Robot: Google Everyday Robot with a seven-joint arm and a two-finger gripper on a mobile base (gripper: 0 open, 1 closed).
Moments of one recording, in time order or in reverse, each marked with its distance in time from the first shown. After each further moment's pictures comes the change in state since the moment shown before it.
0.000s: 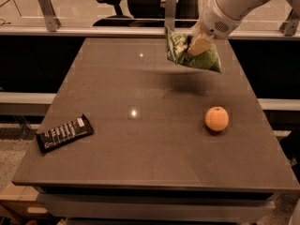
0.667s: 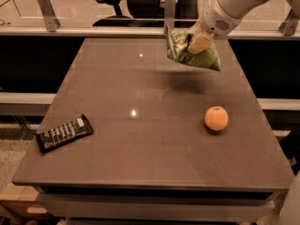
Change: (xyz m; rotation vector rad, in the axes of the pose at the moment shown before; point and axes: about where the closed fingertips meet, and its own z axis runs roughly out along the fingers) arm 0.000 -0.006 0.004 -0.012 -0.019 0.002
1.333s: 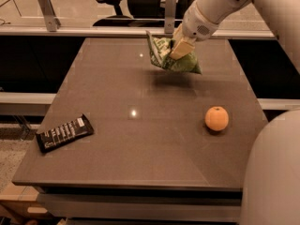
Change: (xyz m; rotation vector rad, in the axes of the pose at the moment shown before) arm -0.030 0.003 0.047 -0.132 -0.083 -0.086
